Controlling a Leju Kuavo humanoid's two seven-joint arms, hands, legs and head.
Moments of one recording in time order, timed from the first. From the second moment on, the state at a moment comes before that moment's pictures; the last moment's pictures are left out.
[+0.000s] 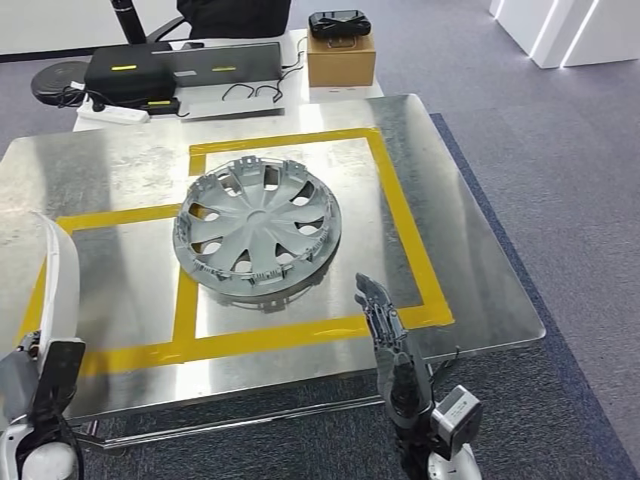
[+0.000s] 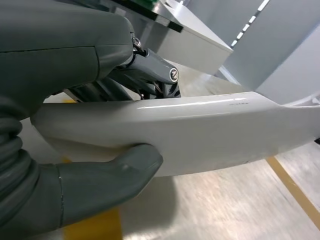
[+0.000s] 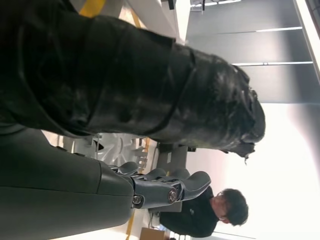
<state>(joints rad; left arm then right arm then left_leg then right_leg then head) 0.02 -0.06 0.35 -1.26 -0.71 0.23 -0.23 0.13 0.08 0.37 -1.72 -0.07 0.12 -0.60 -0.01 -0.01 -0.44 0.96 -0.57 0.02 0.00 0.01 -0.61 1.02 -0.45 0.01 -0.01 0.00</state>
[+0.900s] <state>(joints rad) -0.04 -0.01 0.19 -1.20 -0.69 0.23 -0.15 0.12 0.08 0.38 -1.70 -0.10 0.16 -0.59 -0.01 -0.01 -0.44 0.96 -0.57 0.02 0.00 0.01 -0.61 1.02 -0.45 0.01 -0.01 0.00</state>
